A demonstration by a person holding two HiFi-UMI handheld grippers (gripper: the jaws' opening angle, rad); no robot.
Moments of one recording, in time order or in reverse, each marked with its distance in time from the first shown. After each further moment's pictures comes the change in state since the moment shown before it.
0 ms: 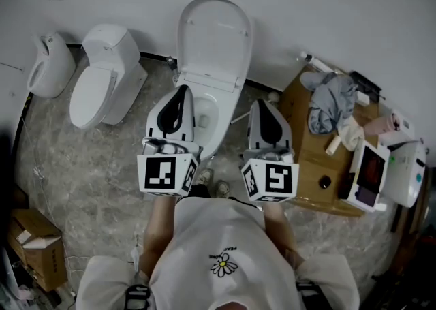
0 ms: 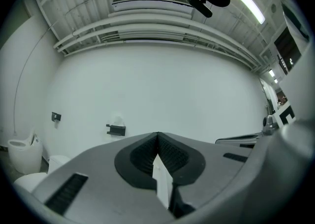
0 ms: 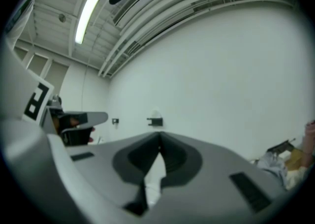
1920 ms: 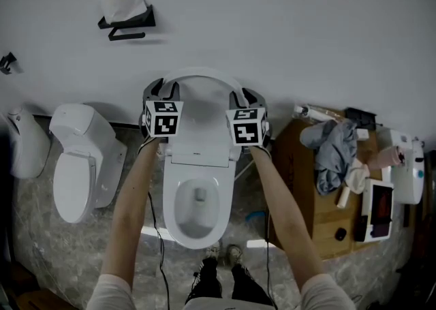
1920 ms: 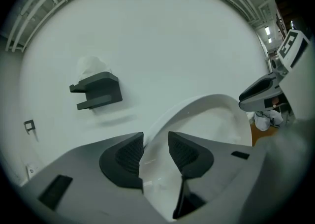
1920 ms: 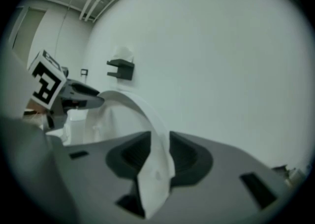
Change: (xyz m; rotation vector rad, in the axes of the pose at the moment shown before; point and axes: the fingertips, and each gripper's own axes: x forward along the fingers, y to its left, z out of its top) left arm 0.410 0.192 -0.241 0.270 0.436 -0.065; right arm 0.389 -0.146 -0.158 -0.194 0.450 -0.204
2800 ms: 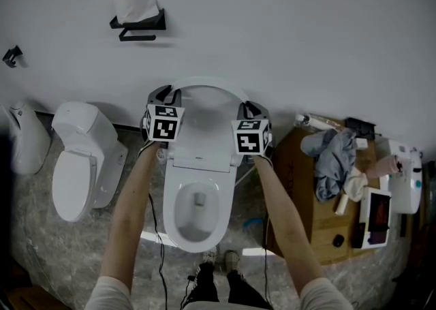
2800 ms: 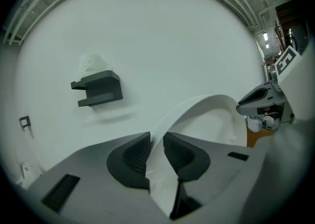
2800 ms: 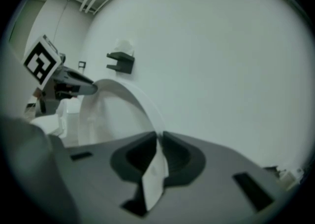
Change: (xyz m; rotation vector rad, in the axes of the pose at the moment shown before) left arm -0.016 0.004 -0.006 -0.025 0.016 -0.065; right arm -0.007 -0.002 -0.021 -0.038 0.043 -0.061
